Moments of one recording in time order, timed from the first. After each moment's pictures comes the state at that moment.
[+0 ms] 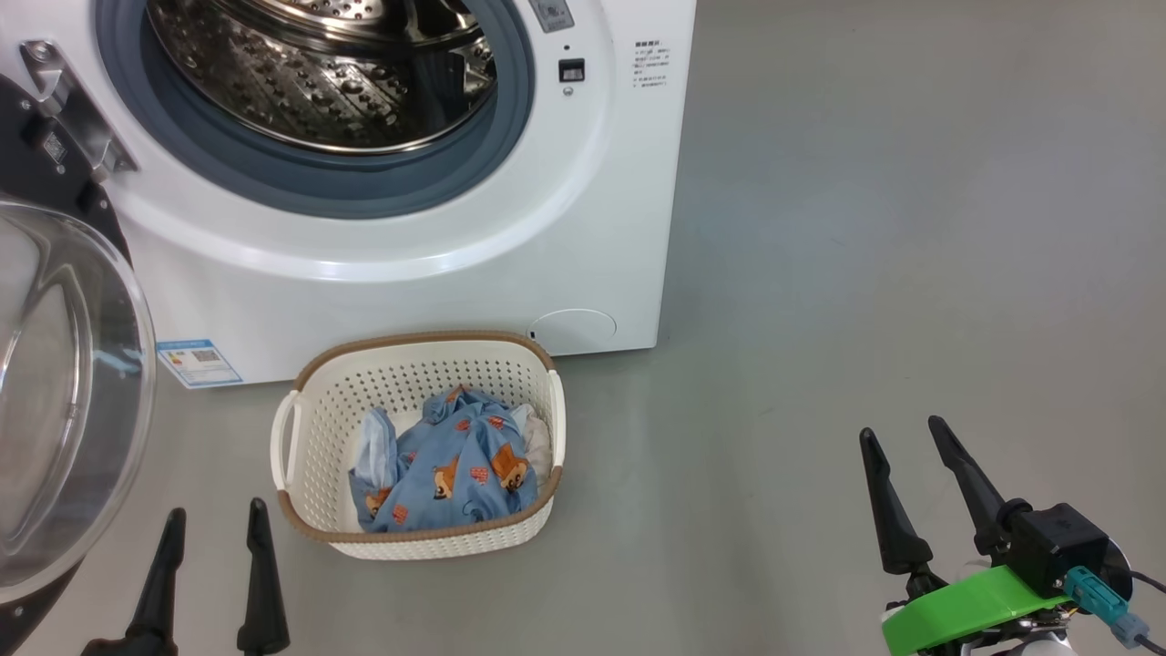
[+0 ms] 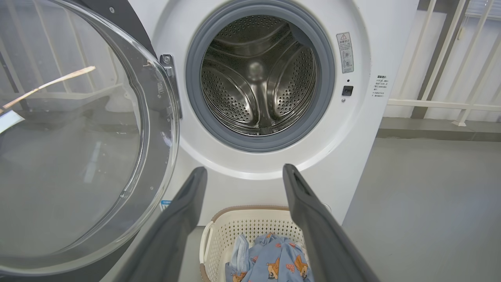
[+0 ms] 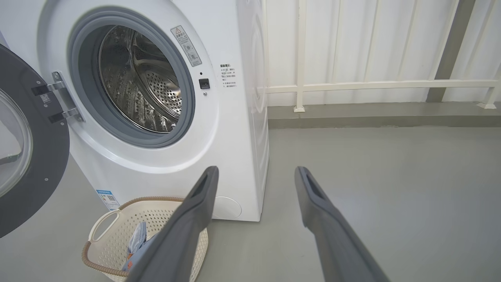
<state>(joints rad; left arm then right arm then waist) 0.08 0.03 0.03 0.02 -0.18 -0.03 -0.26 -0.06 -0.05 -0.03 0.12 0.14 0.13 -0.26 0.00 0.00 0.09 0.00</state>
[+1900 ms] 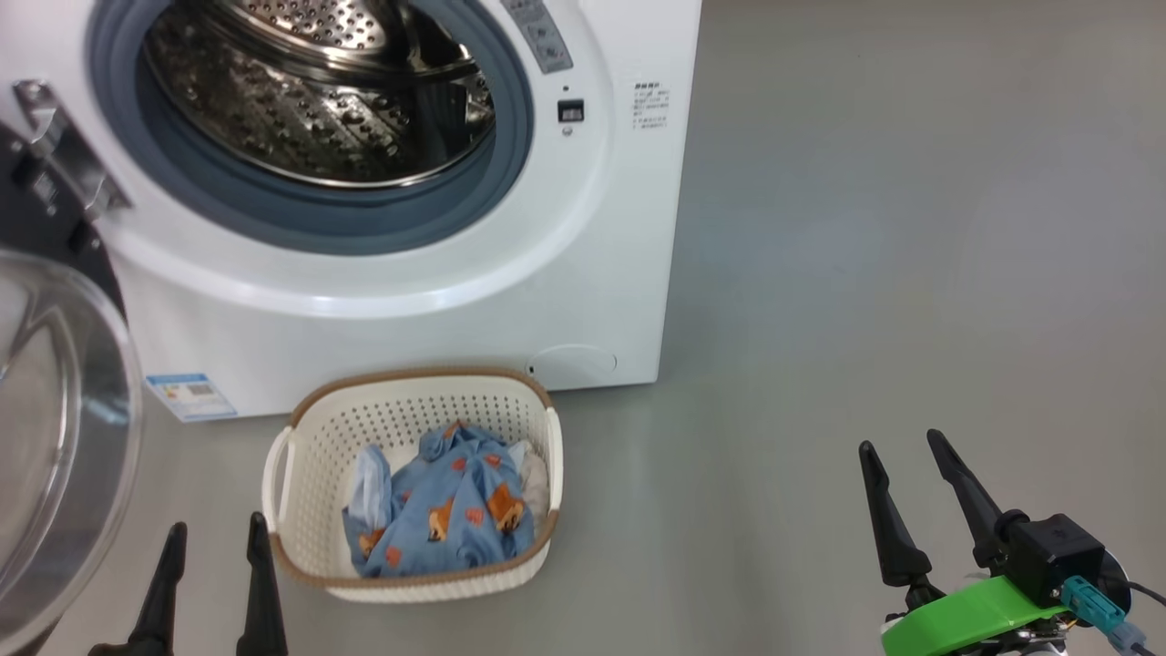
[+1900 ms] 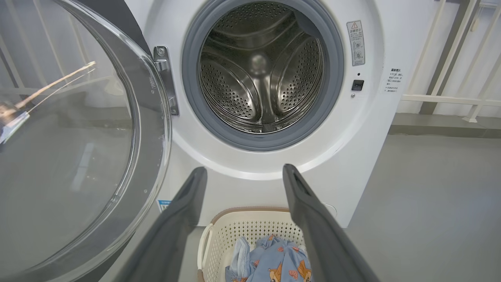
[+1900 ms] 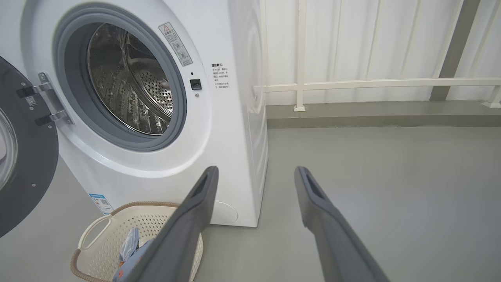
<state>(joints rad) 0.08 0.03 0.04 0.06 -0.17 -0.04 -0.26 -0.04 -0.05 -0.03 0.13 0.14 0.13 -0.26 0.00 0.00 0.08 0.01</state>
